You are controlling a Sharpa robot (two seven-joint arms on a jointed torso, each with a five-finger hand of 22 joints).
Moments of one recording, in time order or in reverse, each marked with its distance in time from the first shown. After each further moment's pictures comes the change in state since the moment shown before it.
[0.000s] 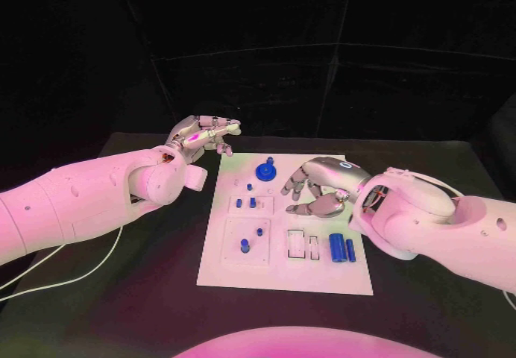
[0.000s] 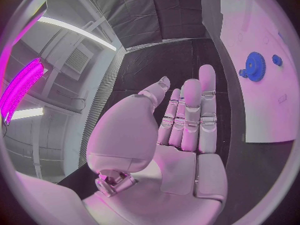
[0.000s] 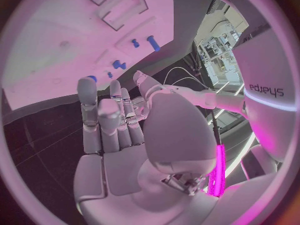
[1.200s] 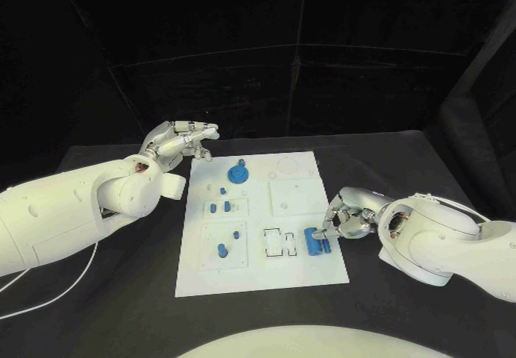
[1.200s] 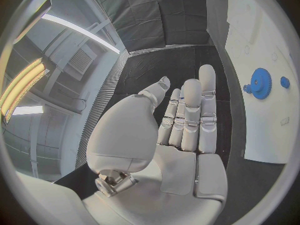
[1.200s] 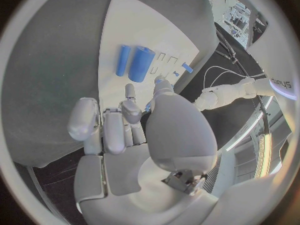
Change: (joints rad) left arm 0.000 -0.026 -0.001 0.046 0.000 -0.002 0.000; left_hand 0.000 0.000 0.000 0.000 0.000 0.000 0.000 0.000 0.000 0.000 0.000 0.000 0.000 0.000 0.000 0.000 -0.001 0.000 0.000 0.000 0.000 -0.001; right arm -0.076 -0.213 -0.057 0.118 0.156 0.007 -0.369; right_hand -0.072 0.022 -0.434 0.250 0.105 0.016 -0.068 0.276 0.049 0.159 -0.072 0.846 0.873 0.041 -0.058 0.204 0.370 -0.040 0.212 -0.063 0.228 0.433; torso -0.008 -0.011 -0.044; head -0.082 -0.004
